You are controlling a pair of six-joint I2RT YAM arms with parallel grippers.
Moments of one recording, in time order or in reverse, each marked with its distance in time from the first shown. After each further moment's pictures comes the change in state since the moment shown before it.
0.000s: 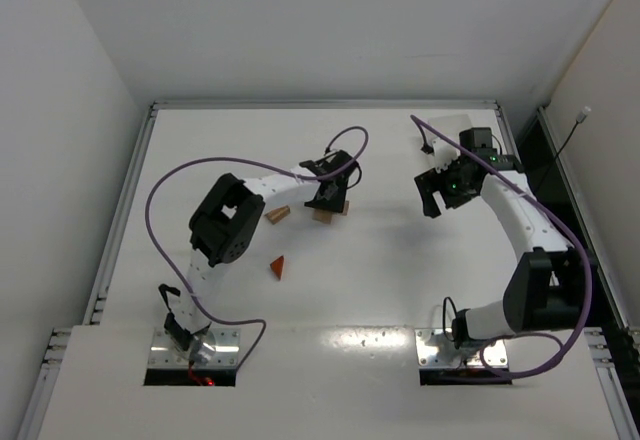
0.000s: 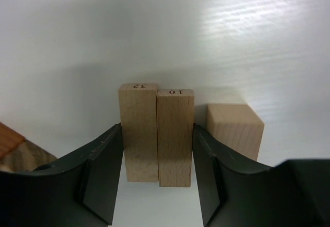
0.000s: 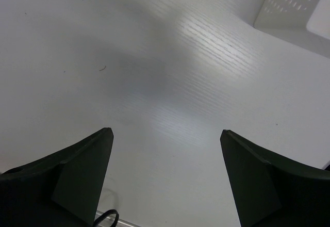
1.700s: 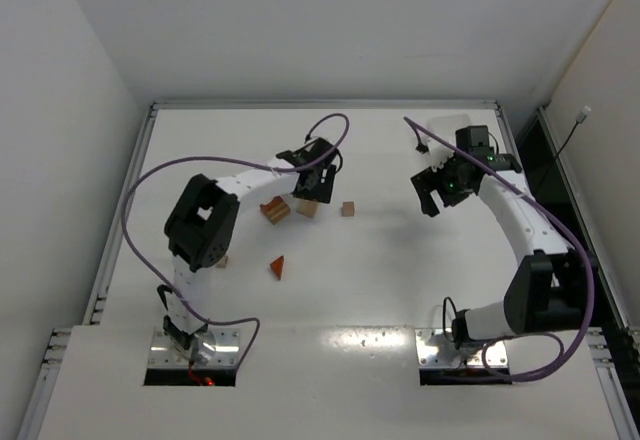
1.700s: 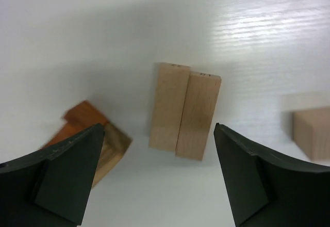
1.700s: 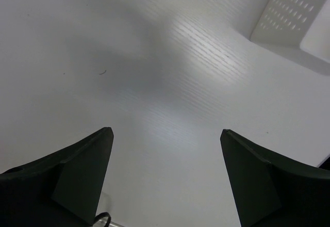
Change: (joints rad) left arm 0.067 -0.098 -0.073 -0.024 -0.077 0.033; right arm 0.026 0.018 0.026 0.002 0.011 -0.023
